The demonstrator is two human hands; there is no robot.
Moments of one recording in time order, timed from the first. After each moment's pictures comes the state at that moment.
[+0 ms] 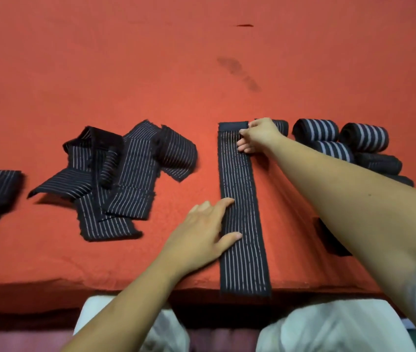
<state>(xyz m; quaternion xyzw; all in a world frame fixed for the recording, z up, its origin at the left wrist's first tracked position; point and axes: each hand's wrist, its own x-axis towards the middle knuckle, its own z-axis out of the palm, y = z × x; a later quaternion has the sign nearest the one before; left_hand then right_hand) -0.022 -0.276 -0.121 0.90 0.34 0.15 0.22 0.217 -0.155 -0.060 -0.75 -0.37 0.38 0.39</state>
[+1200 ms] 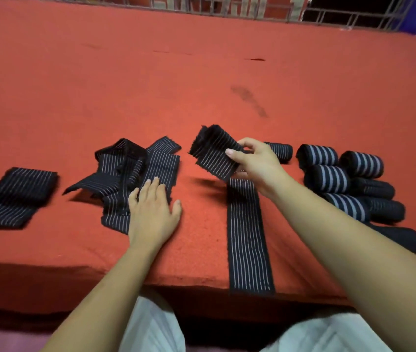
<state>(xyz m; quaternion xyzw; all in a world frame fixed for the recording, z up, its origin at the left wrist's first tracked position) -0.091 -0.218 -0.134 0.77 0.61 0.20 -0.02 0.134 -0.236 -0.014 -0.59 -0.43 0.43 0.53</state>
